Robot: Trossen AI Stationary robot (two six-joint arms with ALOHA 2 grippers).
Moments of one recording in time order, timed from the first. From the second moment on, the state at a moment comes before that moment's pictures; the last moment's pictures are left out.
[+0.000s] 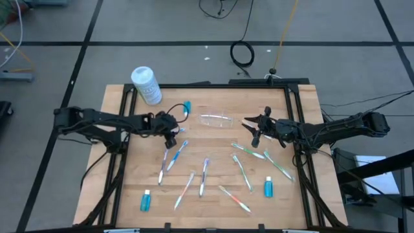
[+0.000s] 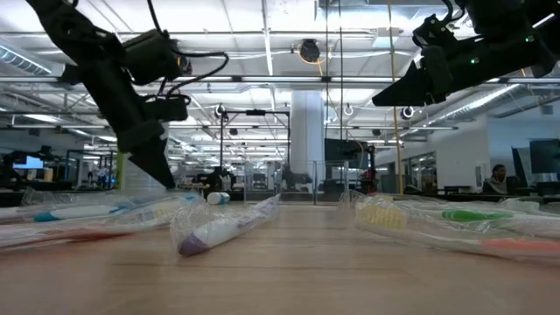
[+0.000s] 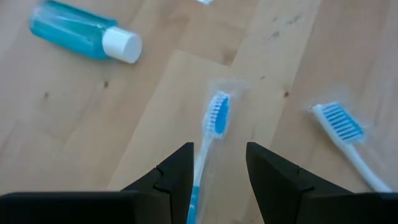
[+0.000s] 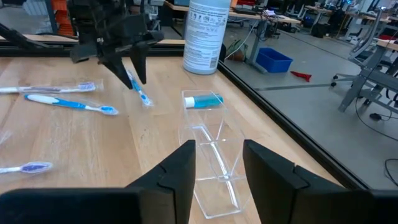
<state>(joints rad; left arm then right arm) 0.21 1.30 0.50 -0.15 -0.15 -0.11 -0.01 0.91 0.30 0.37 0.42 -0.03</state>
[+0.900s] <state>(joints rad) 0.27 1.39 0.50 -0.09 -0.13 -0.11 -0.01 0.91 0.30 0.37 0.42 -0.03</state>
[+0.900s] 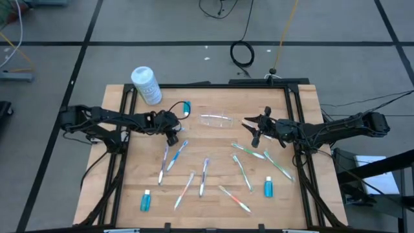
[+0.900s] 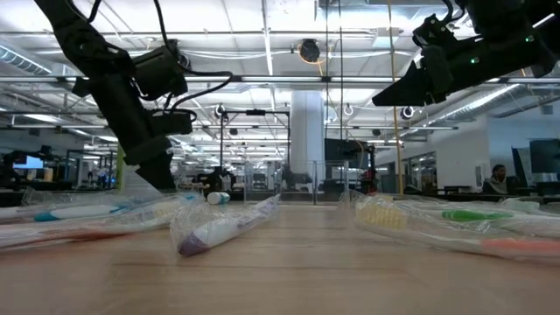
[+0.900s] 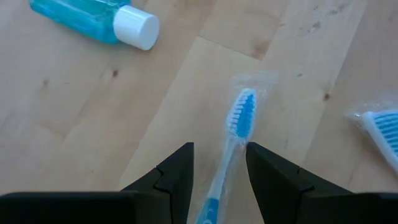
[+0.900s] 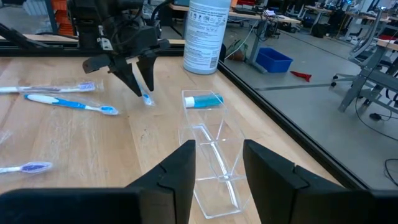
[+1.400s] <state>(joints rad) 0.27 1.41 0.50 -0.09 -0.10 -0.10 -0.01 0.91 0.30 0.37 0.42 -0.03</state>
